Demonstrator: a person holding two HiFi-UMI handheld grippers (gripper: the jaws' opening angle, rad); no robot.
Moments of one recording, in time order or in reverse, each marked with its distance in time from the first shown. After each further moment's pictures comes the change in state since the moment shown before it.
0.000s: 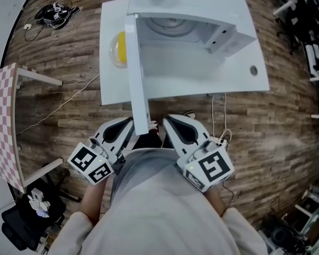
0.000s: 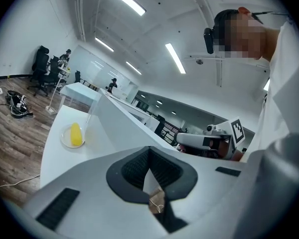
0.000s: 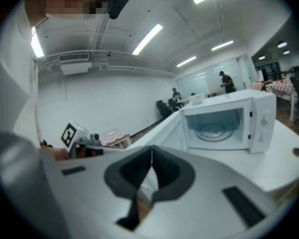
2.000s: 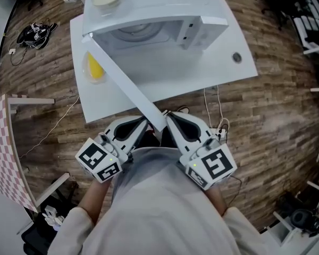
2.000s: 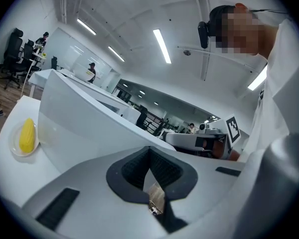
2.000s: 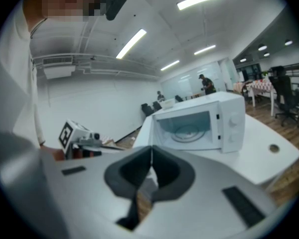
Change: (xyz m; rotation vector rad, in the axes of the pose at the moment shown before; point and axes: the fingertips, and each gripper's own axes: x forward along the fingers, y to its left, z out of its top) left arm 0.116 -0.058 -0.002 0.046 0.128 -0.231; right arm -0.044 -0.090 0.006 0.089 -0.037 -0.162
